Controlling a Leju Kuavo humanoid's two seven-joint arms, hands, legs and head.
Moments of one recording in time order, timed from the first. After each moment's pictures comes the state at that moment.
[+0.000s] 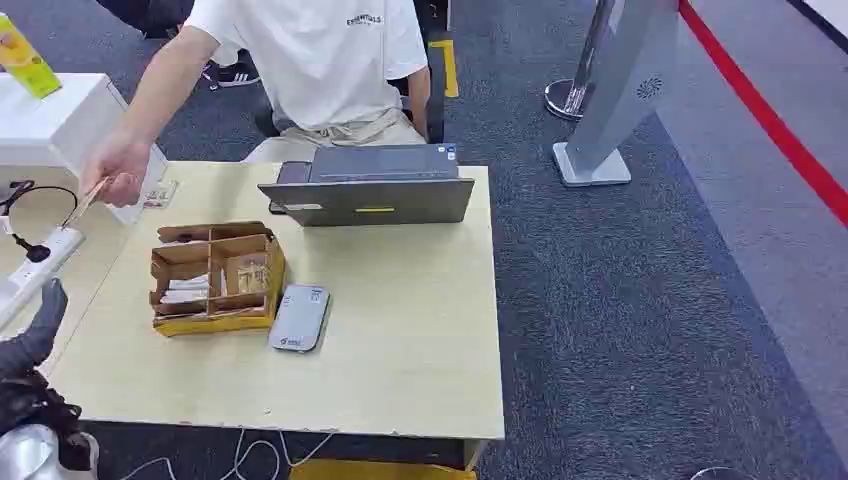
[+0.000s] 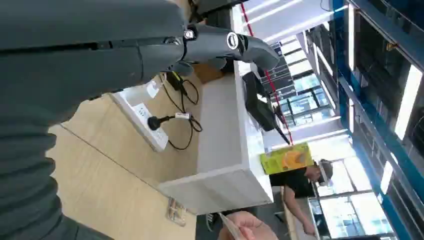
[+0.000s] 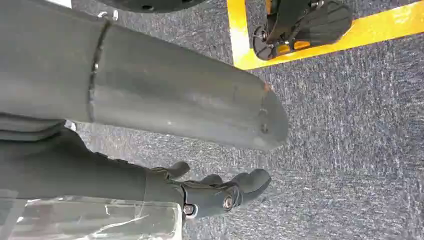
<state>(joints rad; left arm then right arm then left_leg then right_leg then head) -0.12 -0.06 0.47 -1.59 -0.28 0.20 -0.43 -0.08 0.19 -1.08 -0.22 1.18 -0.39 -0.08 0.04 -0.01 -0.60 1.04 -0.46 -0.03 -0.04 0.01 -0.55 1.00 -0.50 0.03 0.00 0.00</state>
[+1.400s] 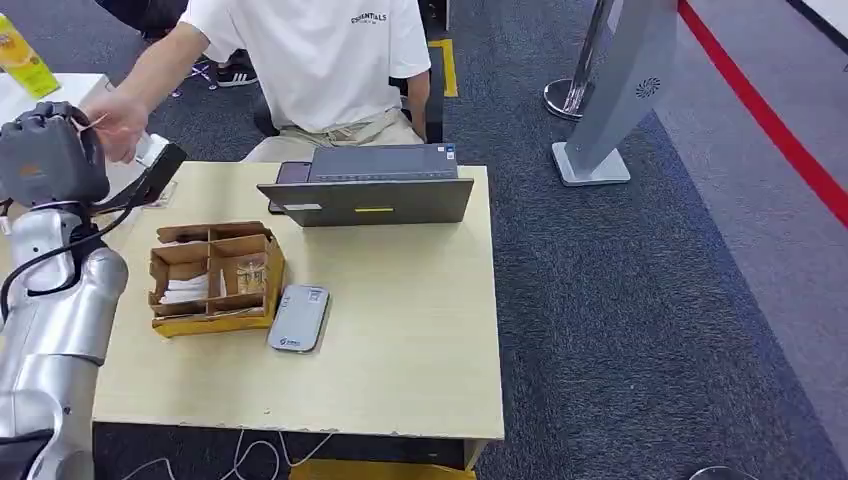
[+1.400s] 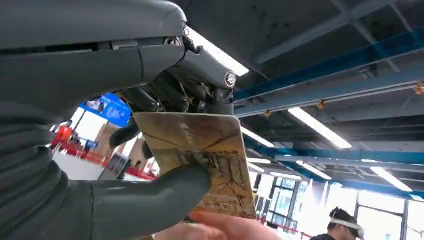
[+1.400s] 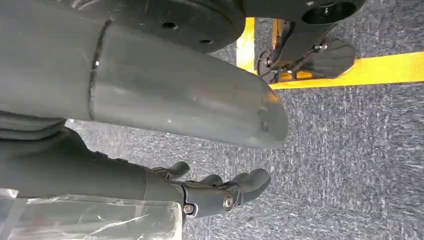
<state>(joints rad) -0.76 0.25 -0.01 -0.85 -1.37 0.55 -0.06 -0.10 0.22 -1.10 -0.20 1.30 -0.34 -0.06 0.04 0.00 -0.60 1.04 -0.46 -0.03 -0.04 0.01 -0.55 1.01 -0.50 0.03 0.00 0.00</state>
